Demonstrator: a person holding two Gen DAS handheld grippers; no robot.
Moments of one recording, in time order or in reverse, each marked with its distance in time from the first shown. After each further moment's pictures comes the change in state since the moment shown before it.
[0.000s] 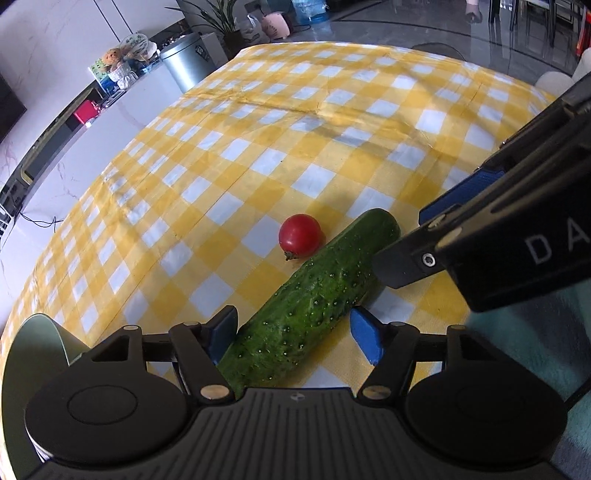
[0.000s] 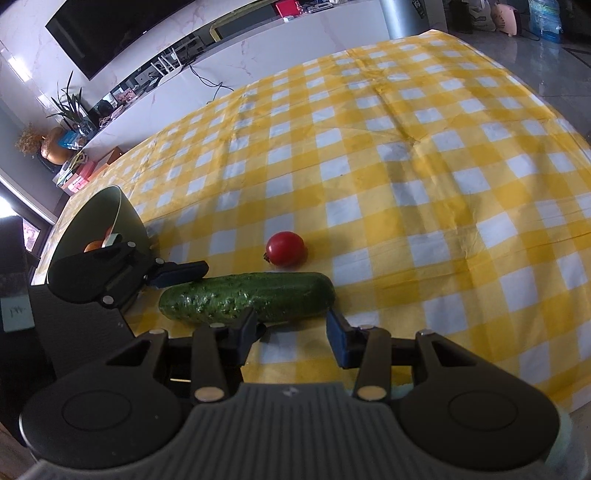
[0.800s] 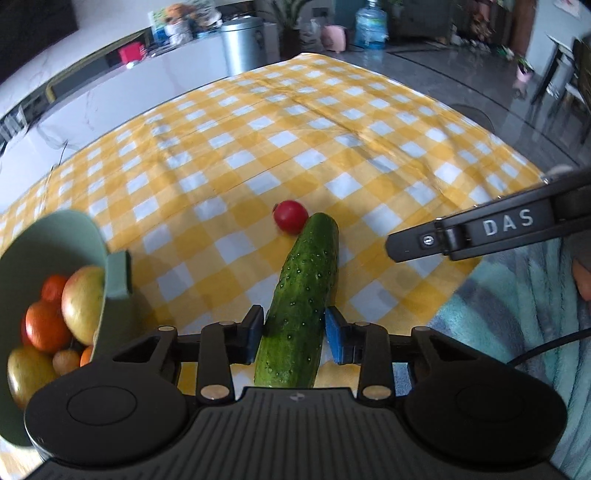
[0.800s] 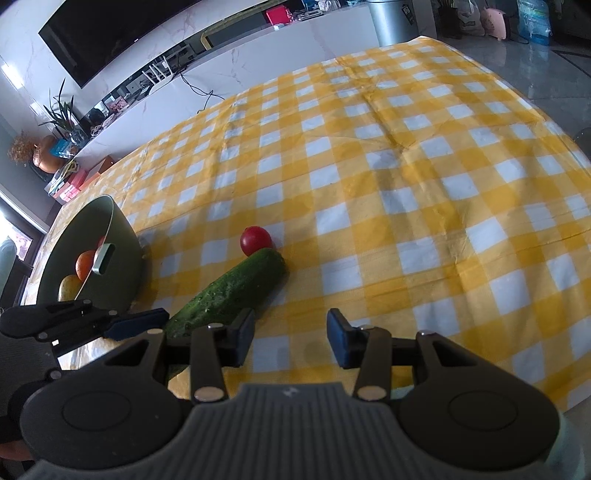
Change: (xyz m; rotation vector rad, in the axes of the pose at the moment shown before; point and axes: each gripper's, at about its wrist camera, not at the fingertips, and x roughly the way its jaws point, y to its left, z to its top) left arm -0.043 0.034 -0.033 -0.355 -0.016 -0.088; right arm -0.003 -0.001 0.000 0.014 -0.028 -0.029
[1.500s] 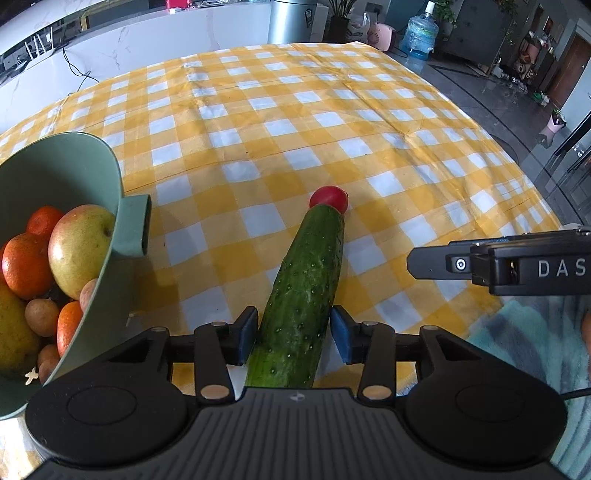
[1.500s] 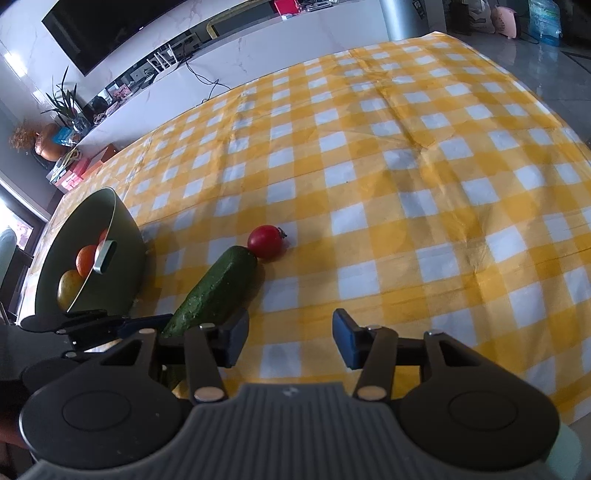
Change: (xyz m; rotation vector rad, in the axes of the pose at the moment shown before) left arm 0.025 0.031 0.002 -0.204 0.057 -0.050; right arm 0.014 0.011 0.011 -0.022 0.032 0.003
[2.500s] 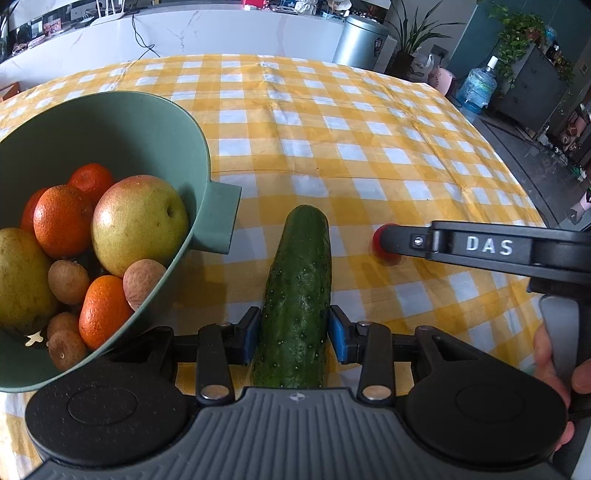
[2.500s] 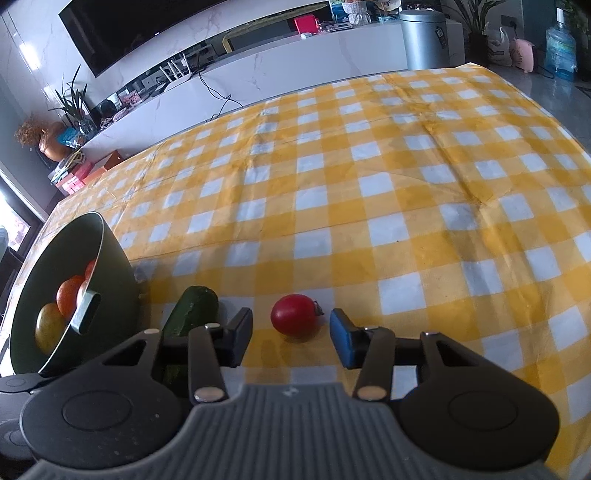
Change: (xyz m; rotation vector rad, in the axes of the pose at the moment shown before) left arm 0.000 0.036 -0.001 -0.248 -0.065 0.045; right arm 0.056 0.031 0.035 -0.080 -0.074 -0.013
